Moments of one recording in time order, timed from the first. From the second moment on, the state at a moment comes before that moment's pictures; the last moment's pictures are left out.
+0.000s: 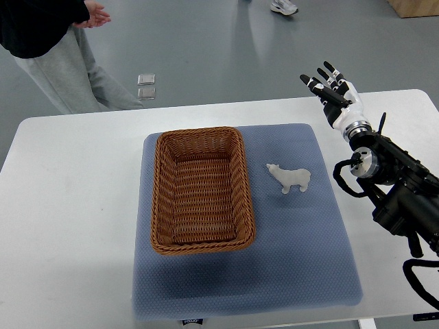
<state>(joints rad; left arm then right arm) -0.03 0.00 -0.17 -0.10 0.04 -0.02 0.06 0.71 -0.09 1.03 0.63 -0.39 -0.02 0.29</state>
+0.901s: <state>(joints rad) -0.03 0.00 -0.17 -0.10 0.04 -0.02 0.06 0.71 -0.10 1.03 0.63 -0.39 -0.02 0.29</state>
